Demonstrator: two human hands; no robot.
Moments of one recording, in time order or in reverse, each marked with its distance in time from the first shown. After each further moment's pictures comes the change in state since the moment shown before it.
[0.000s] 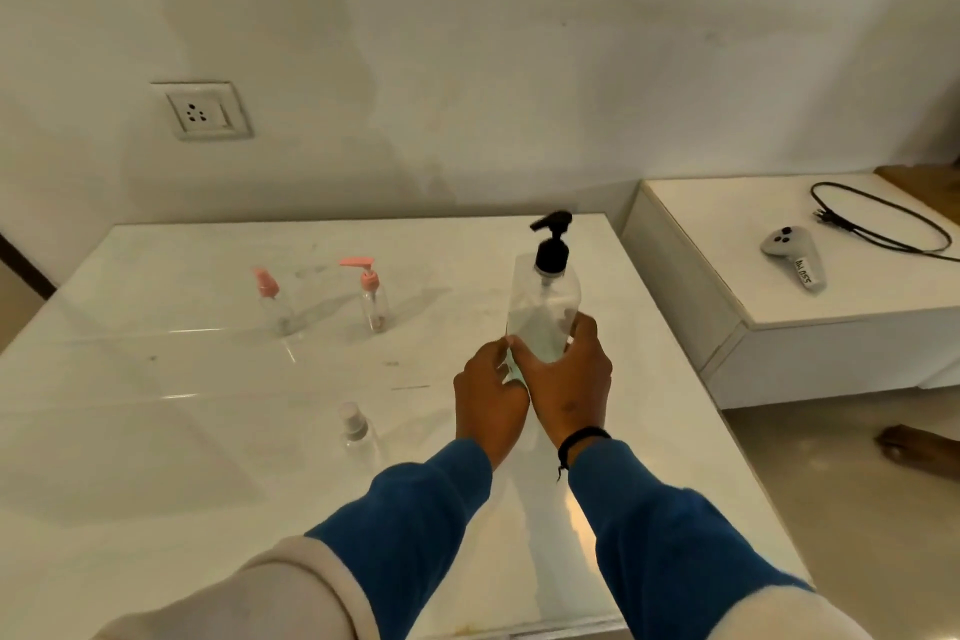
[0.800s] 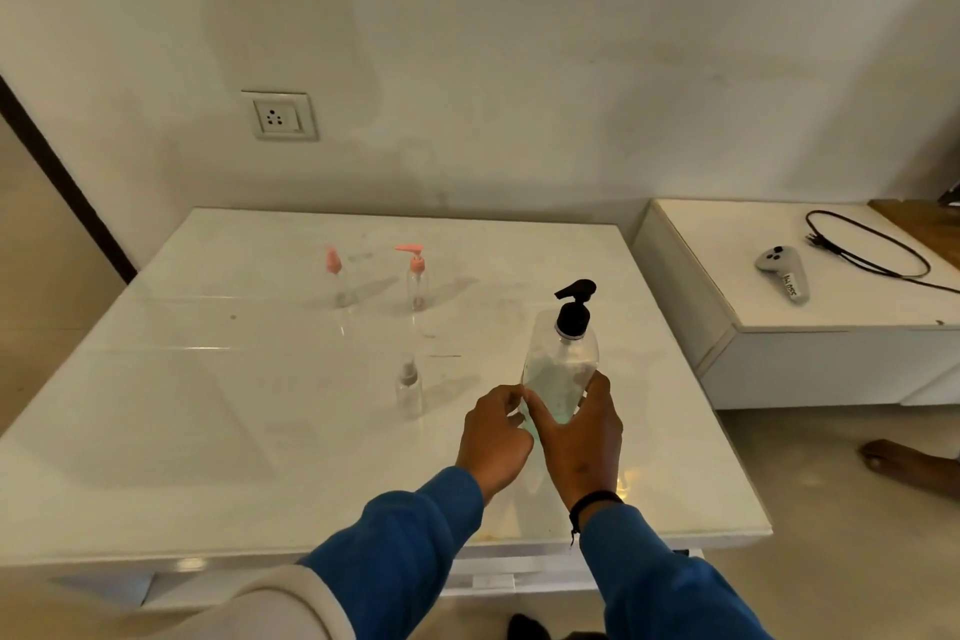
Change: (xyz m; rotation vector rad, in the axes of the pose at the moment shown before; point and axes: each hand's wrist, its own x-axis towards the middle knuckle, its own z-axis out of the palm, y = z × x) left_hand -0.099 -0.004 -0.048 0.077 -0.180 -0.138; right_hand -0.114 -0.003 -0.040 -0.058 -0.037 -0.001
